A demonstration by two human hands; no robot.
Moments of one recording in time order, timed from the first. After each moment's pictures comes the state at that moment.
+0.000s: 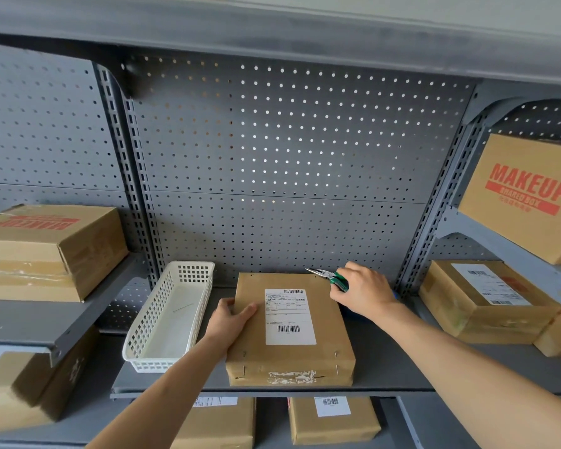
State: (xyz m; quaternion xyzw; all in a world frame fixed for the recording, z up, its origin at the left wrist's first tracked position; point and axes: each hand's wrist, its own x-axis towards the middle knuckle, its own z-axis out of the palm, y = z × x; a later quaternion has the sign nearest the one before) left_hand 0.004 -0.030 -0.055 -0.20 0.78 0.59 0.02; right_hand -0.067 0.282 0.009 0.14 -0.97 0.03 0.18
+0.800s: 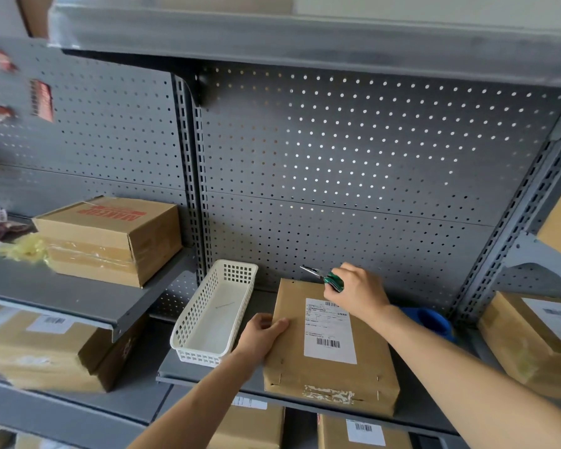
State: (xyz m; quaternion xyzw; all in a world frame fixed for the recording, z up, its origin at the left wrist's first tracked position) left_hand 0.025 -0.037 -0.065 -0.22 0.70 0.68 0.03; right_hand -0.096 0.185 0.013 0.25 -0.94 0.10 0.19
